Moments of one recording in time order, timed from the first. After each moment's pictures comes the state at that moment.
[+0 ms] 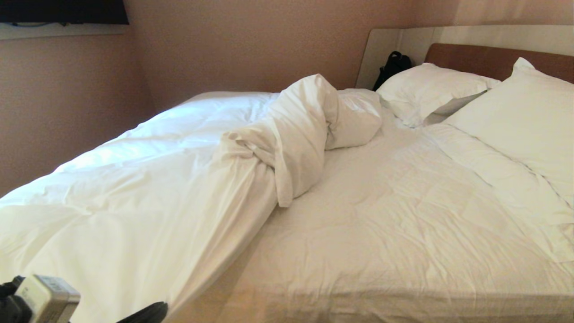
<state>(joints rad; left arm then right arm) -1.06 0.93 -0.17 -0.44 0.50 -0.24 0.00 0.00 0.00 0.00 0.00 0.03</state>
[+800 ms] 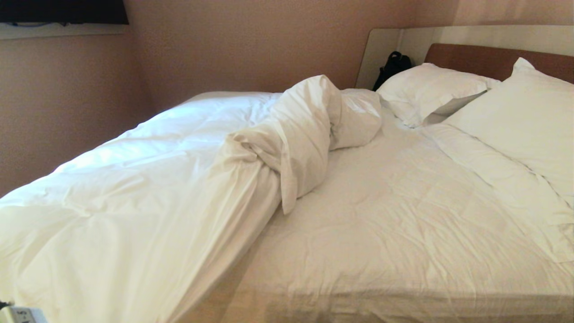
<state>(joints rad) -1.06 0.81 -0.11 -0.41 0.39 -0.12 0.00 0.00 0.00 0.00 0.00 0.03</state>
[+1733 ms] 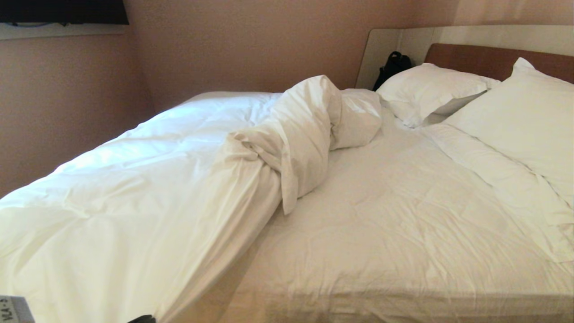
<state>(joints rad) -1.05 0.80 -0.15 -0.42 0.39 -0.14 0.00 0.00 0.00 0.00 0.00 0.03</state>
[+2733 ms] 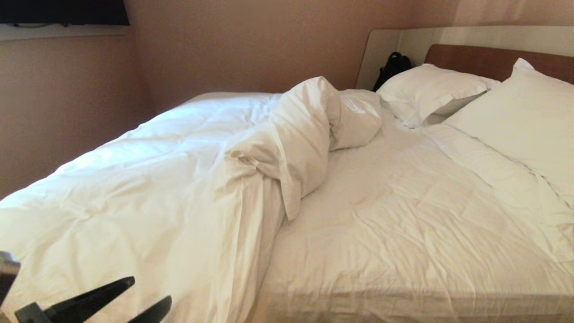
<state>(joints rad) -0.97 0.86 -0.31 -0.33 0.44 -0.33 0.00 0.00 0.00 0.00 0.00 0.03</state>
